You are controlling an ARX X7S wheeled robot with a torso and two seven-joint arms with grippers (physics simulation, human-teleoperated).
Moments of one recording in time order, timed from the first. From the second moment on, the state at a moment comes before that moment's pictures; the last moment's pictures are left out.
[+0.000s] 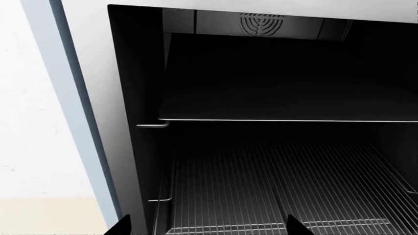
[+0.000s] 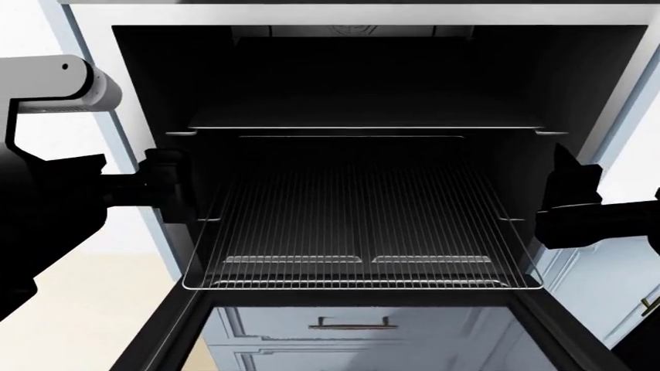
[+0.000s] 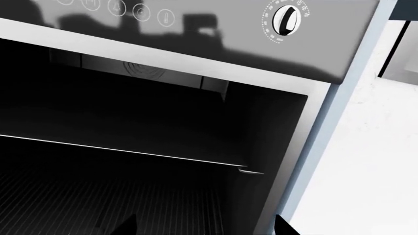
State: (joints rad) left arm -1.03 -0.82 0.18 0.46 -2.22 -1.07 -1.39; right arm 1.02 1.08 -0.10 -0.71 2.17 1.09 1.39
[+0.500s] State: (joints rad) left arm -1.30 -0.87 0.43 0.37 -2.48 -1.04 -1.51; right arm 1.54 1.11 -0.51 -0.48 2.49 1.11 1.53
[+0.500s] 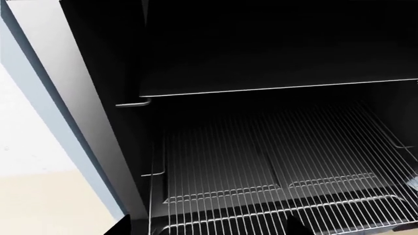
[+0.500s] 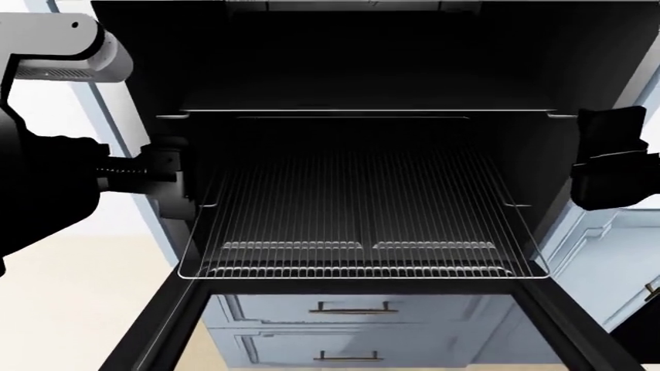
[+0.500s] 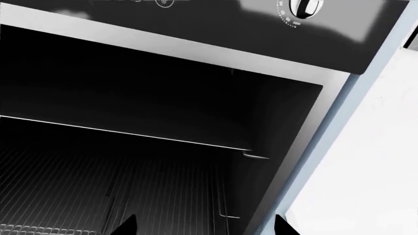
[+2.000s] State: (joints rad) left arm -1.52 -1.01 0.72 0.42 -2.65 -0.87 -1.43; right arm 1.84 1.25 -0.83 -0.43 2.61 1.05 1.43
